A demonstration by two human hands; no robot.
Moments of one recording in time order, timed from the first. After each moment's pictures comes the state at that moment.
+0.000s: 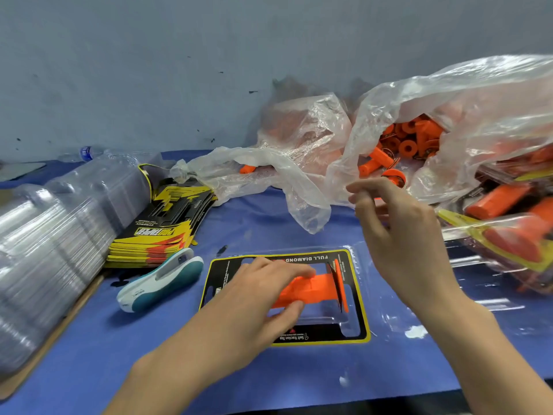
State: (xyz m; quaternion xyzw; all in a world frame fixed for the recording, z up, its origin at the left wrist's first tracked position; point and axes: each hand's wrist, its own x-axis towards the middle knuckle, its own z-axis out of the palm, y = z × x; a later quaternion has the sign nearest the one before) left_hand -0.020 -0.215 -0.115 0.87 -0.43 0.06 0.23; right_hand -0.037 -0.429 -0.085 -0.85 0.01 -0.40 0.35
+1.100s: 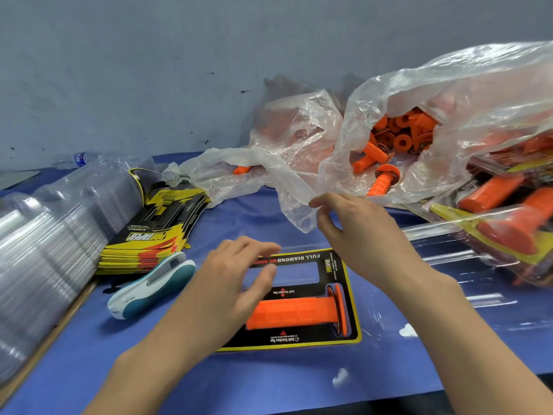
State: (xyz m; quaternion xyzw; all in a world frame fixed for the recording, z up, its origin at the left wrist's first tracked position) left_hand -0.002 -0.212 -0.116 0.88 -0.35 0.14 0.27; right_hand -0.013 -0.429 -0.088 -0.96 0.00 -0.21 0.20
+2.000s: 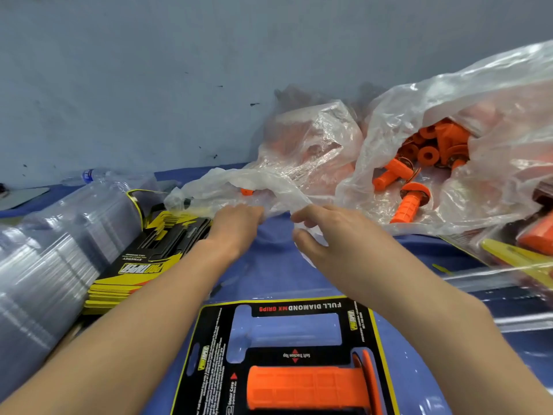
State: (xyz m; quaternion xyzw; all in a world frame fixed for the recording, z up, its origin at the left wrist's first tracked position) left_hand 0.222 -0.256 -0.124 0.97 -0.21 0.14 0.00; right_hand 0.037 -0.414 -0.069 -0.96 -0.06 -0.15 0.23
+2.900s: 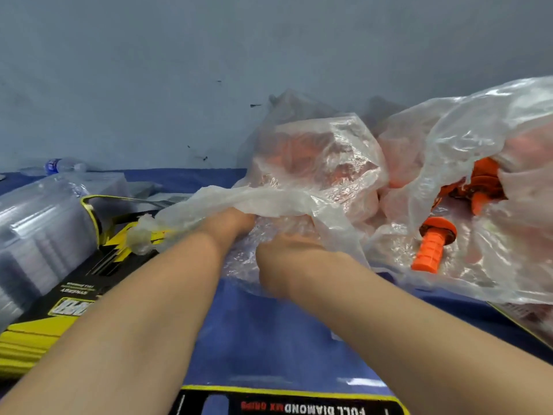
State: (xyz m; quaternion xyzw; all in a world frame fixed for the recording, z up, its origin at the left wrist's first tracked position) left_hand 0.323 -0.281 -0.122 0.97 0.02 0.03 0.23; right_hand 0.185 -0.373 -0.087 -0.99 -0.07 0.08 0.00
